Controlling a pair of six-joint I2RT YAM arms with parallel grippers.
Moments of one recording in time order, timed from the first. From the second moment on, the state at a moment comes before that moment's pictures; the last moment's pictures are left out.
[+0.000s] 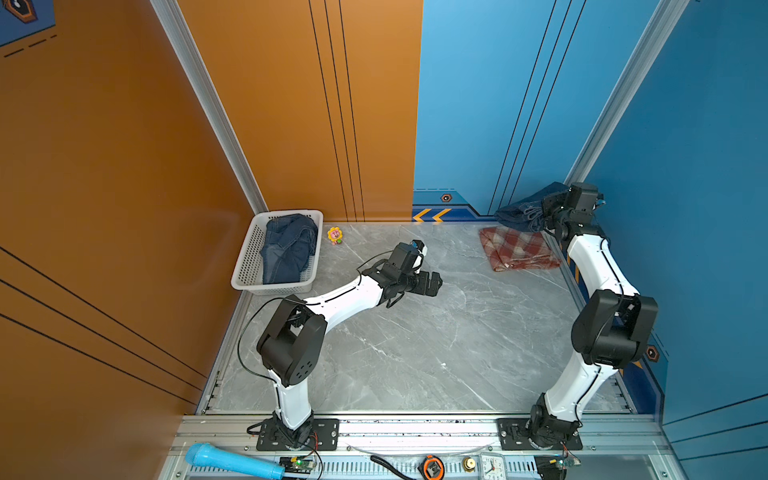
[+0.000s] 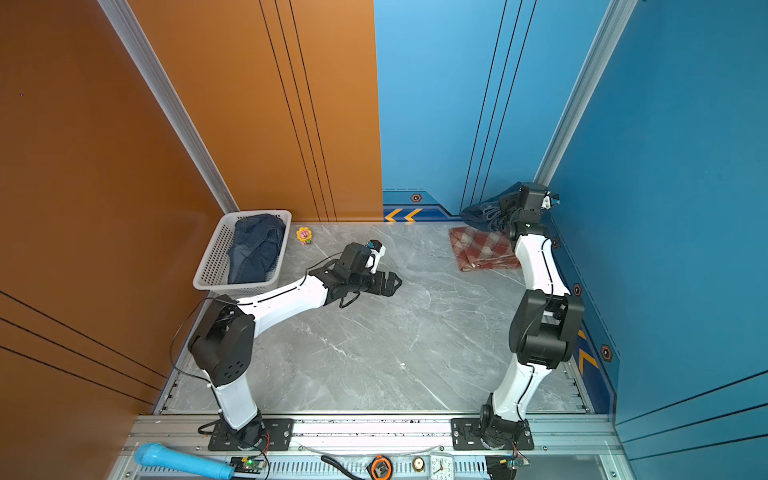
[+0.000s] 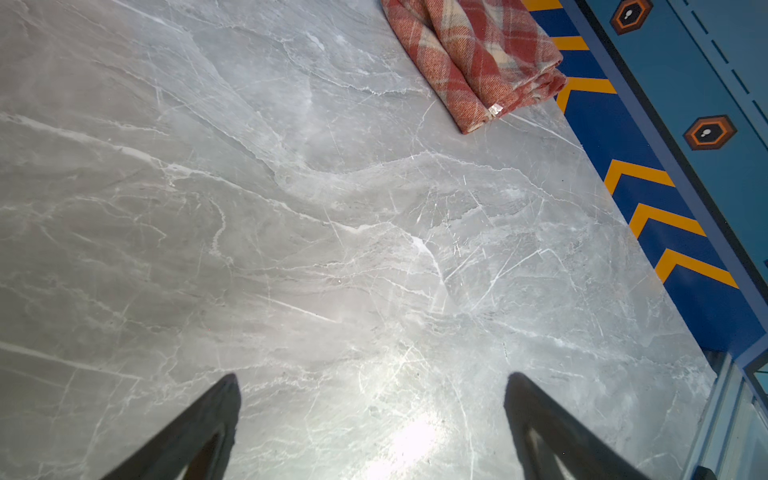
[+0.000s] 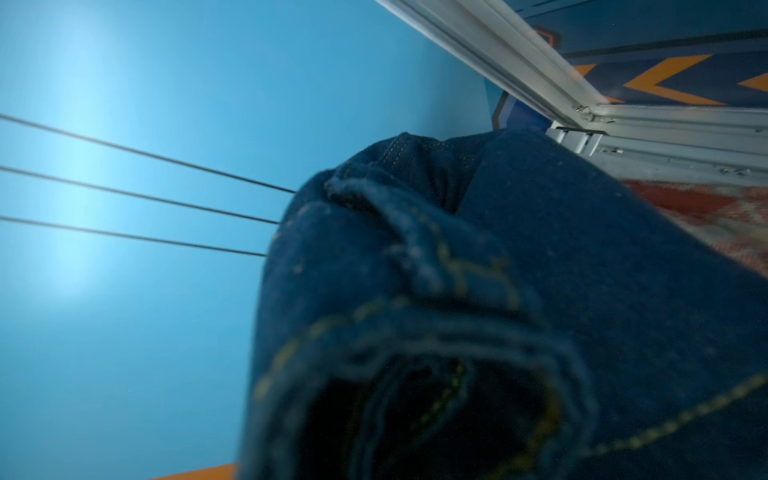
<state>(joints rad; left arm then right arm) -0.67 1.83 1.34 -0.21 0.15 -0.40 -0.21 1.90 1.71 -0.16 -0.05 1.16</state>
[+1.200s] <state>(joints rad) -0.67 1.92 1.42 -0.29 0.20 -0.42 -0.24 1.94 1.43 -0.20 -0.09 1.14</state>
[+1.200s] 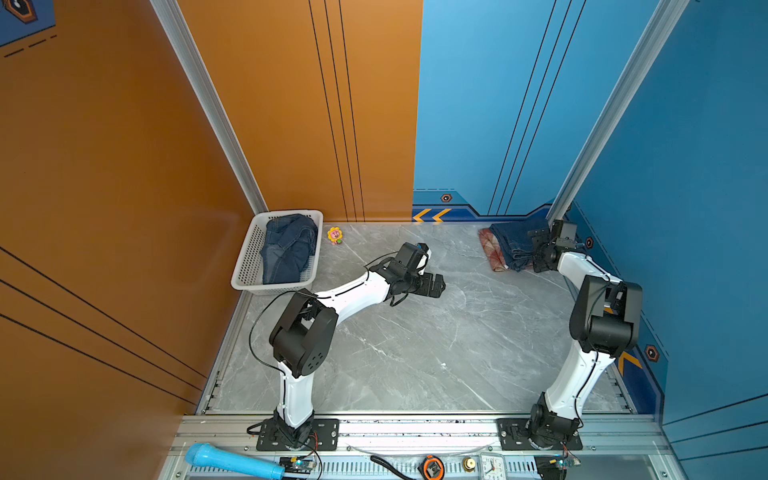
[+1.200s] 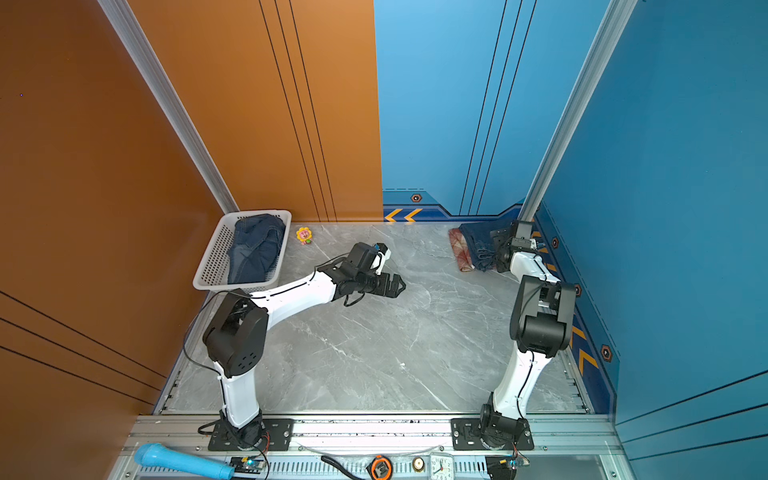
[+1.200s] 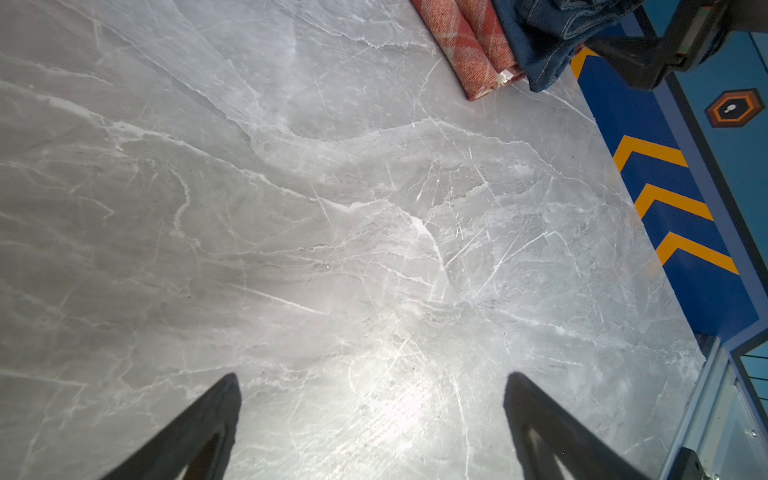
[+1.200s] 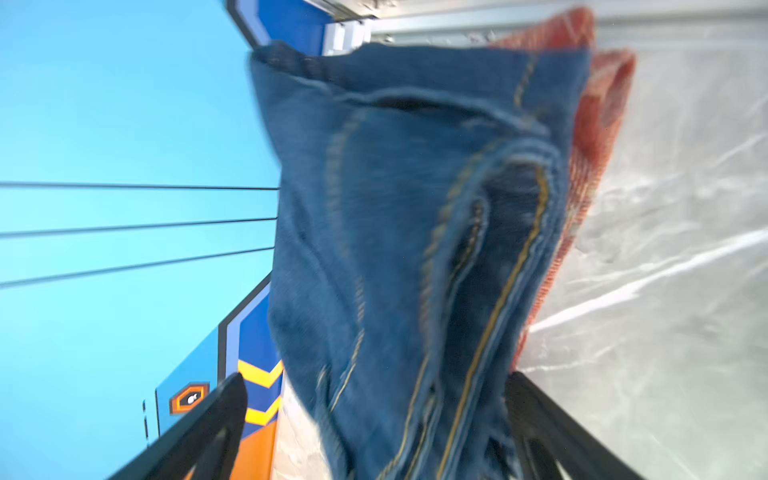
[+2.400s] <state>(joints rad) -0.15 1.79 1.65 -0.70 -0.23 -0.43 0.26 1.58 1.25 -0.26 0.04 0.33</state>
